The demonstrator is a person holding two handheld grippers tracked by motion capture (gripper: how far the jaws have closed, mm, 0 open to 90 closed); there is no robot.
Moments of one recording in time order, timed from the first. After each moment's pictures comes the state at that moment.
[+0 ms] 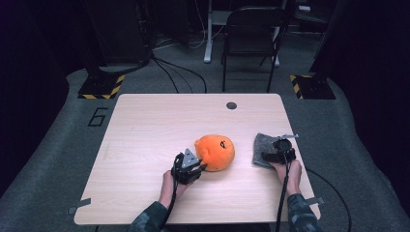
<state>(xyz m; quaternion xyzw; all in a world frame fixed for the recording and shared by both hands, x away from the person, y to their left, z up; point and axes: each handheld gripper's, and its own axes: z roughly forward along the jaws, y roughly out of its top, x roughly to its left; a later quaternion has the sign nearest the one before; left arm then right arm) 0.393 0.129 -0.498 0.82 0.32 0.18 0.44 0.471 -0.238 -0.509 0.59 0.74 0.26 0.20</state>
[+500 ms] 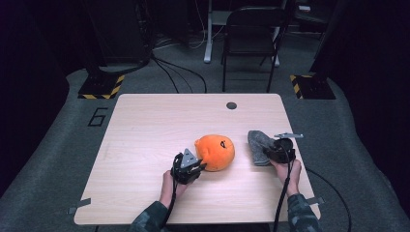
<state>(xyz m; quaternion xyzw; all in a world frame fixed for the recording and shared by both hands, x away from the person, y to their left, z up) 0.394 0.131 -0.499 0.82 0.32 0.18 0.45 0.454 -0.227 -0.480 0.56 0.73 0.35 0.19</state>
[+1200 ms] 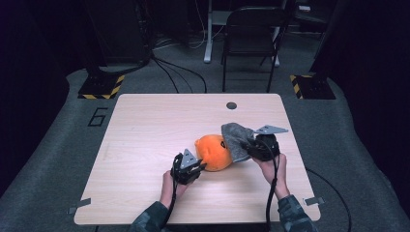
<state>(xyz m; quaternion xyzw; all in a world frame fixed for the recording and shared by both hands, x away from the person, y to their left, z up) 0.393 0.131 -0.500 0.81 0.32 0.18 0.45 0.423 -0.148 -0.409 0.43 0.78 0.41 0.19</state>
